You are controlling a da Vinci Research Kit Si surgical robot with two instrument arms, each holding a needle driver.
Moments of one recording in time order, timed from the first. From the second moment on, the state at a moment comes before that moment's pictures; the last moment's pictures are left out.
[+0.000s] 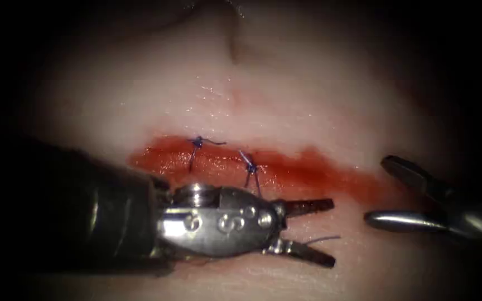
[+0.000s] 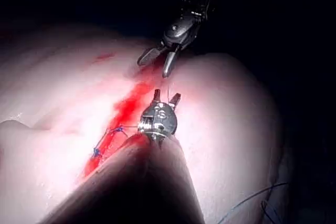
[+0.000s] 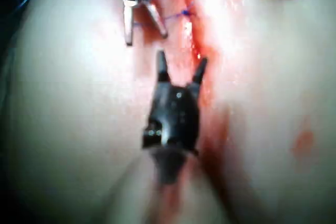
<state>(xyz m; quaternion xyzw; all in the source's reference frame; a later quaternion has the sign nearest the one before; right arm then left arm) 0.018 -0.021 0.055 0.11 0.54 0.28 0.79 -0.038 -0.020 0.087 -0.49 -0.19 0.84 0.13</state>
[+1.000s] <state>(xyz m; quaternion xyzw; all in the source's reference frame) 0.029 -0.023 0.057 -0.02 0.56 0.17 0.81 -0.030 -0.015 0.084 -0.50 -0.13 0.85 0.12</state>
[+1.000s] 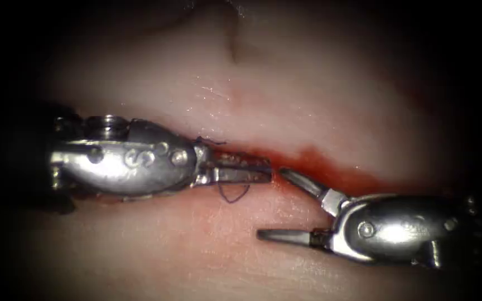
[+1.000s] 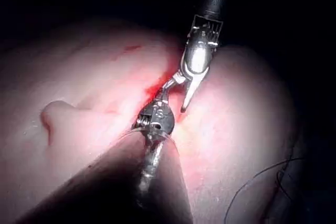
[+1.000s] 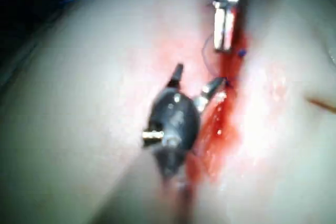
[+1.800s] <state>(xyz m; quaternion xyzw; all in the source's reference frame) 0.035 -0.021 0.058 -0.09 0.54 0.14 0.83 -0.030 -0.014 0.083 -0.51 -0.12 0.84 0.15</state>
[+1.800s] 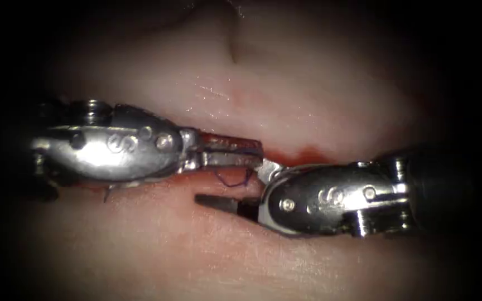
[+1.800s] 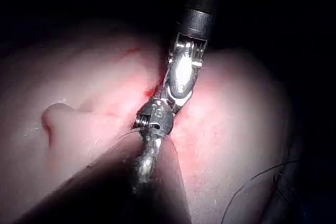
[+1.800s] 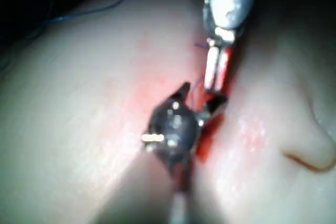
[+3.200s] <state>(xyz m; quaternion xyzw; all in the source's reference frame) 0.036 -0.022 0.058 -0.07 0.53 0.08 0.84 -0.029 -0.014 0.082 -0.51 -0.12 0.84 0.15</state>
